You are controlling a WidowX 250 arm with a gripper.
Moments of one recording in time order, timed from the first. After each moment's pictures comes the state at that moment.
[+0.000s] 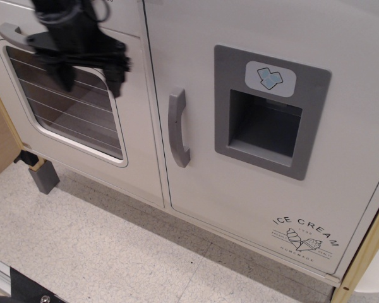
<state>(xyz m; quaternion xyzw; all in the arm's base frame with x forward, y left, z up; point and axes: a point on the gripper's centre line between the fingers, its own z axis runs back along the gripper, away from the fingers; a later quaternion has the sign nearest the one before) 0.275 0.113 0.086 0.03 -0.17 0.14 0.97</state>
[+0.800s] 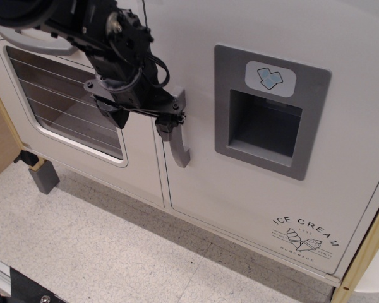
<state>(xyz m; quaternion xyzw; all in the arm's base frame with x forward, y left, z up) 0.277 0.055 0.051 0.04 -0.23 0.08 0.97</state>
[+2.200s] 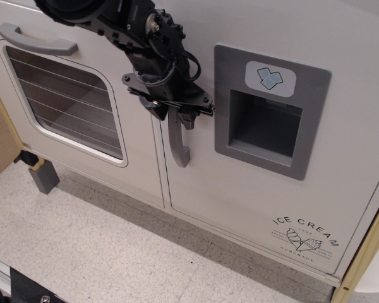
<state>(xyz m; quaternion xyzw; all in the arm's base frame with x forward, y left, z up) 0.318 0.044 0.036 0.02 -0.24 0.06 0.97</state>
